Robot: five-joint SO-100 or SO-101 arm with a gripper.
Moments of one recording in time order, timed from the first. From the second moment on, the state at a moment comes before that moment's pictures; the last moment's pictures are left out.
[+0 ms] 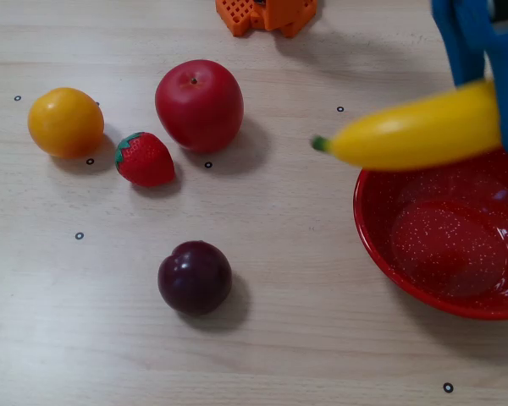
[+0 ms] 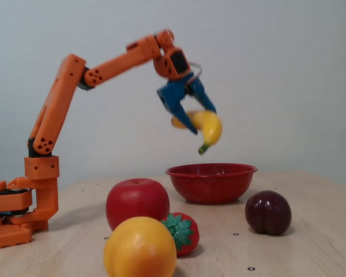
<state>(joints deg) 27.5 66.1 36.3 89.8 -4.3</state>
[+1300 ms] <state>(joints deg) 23.0 49.2 35.3 85.3 -3.8</state>
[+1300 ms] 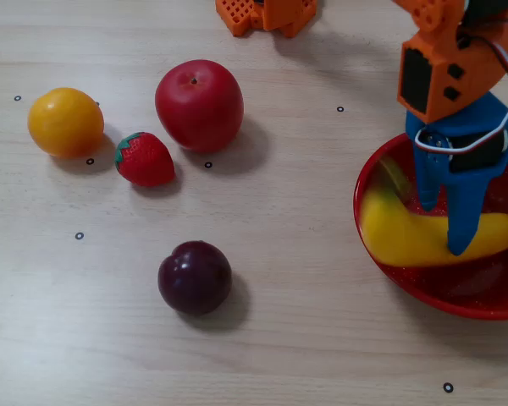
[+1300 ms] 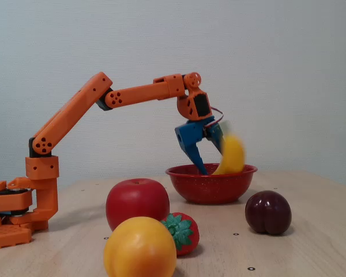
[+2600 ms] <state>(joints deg) 1.1 153.0 135.2 60.0 -6.4</state>
